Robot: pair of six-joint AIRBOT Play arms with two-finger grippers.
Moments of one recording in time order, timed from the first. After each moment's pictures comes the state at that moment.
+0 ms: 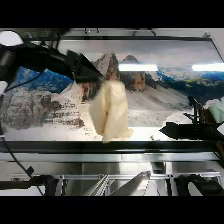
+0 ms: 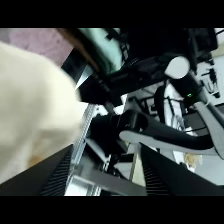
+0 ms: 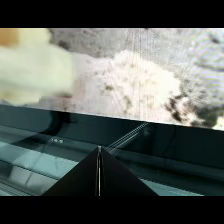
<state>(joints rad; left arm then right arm) -0.15 -1.55 1.61 0.40 -1.64 -1.24 -0.05 -0.72 0.50 -0.91 1.13 1.44</state>
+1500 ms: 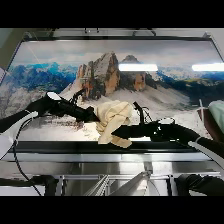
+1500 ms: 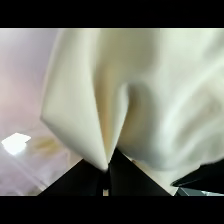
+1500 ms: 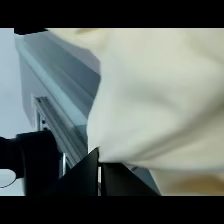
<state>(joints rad) -0.16 -1.59 0.97 0.58 -1.19 -1.10 0.46 -1.36 0.54 0.10 0.90 0.66</state>
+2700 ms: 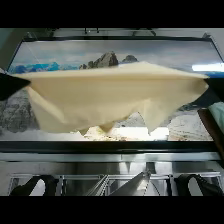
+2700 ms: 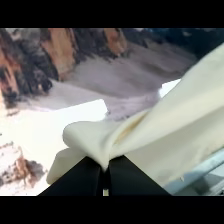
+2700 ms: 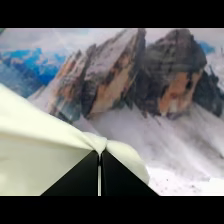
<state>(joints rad) 0.34 -0.80 1.23 0.73 -1.51 -1.17 -0.43 -0.63 0.96 -0.62 1.24 1.03</state>
